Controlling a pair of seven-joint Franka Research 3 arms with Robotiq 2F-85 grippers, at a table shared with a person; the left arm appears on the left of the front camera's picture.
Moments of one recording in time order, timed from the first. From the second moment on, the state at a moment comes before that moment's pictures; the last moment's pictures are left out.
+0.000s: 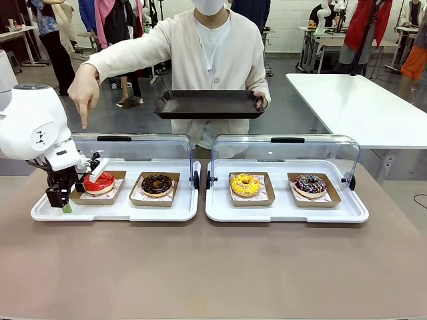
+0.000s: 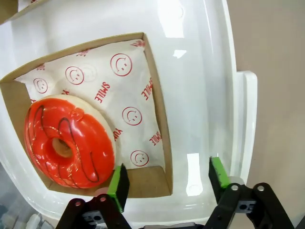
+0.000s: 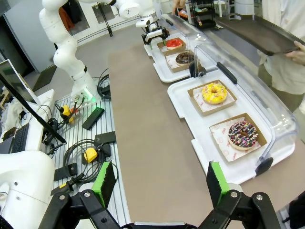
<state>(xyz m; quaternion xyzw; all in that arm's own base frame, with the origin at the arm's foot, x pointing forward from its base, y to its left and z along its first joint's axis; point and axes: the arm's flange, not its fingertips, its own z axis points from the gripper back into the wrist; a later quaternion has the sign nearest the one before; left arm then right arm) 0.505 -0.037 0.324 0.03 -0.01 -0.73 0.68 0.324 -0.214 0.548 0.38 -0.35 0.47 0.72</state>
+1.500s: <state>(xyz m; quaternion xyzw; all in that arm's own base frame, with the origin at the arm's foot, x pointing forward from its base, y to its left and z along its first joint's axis) 0.487 -0.038 0.350 0.03 0.00 -0.74 0.67 0.325 -0.214 0.548 0.38 -0.35 0.47 0.72</state>
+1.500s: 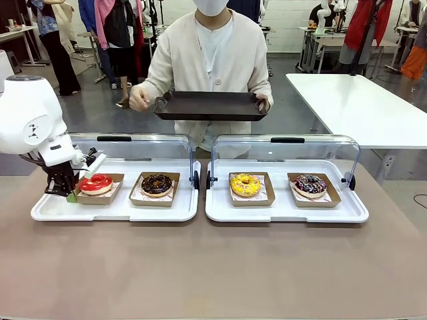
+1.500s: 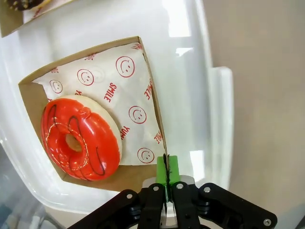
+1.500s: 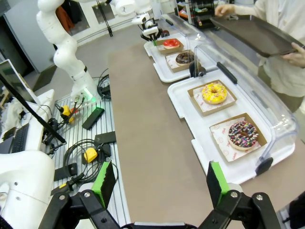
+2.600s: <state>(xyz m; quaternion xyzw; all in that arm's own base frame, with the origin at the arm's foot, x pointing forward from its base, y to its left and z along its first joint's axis) 0.388 -0.072 0.575 0.09 -0.06 -0.75 0.66 0.325 -0.214 0.548 0.38 -0.35 0.47 0.72</state>
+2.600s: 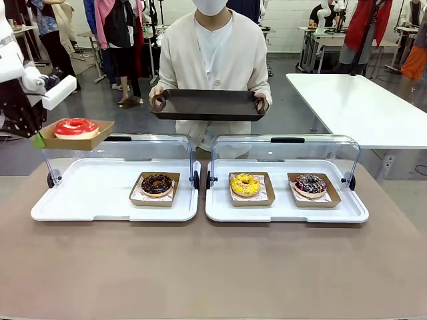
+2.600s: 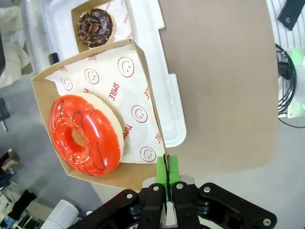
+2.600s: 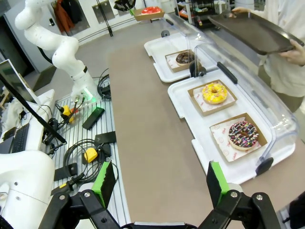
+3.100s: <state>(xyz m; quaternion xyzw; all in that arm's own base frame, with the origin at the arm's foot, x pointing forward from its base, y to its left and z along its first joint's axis) 0.390 -0.074 0.576 0.09 -0.06 -0.74 0.66 0.325 -0.214 0.548 0.38 -0.35 0.47 0.72</state>
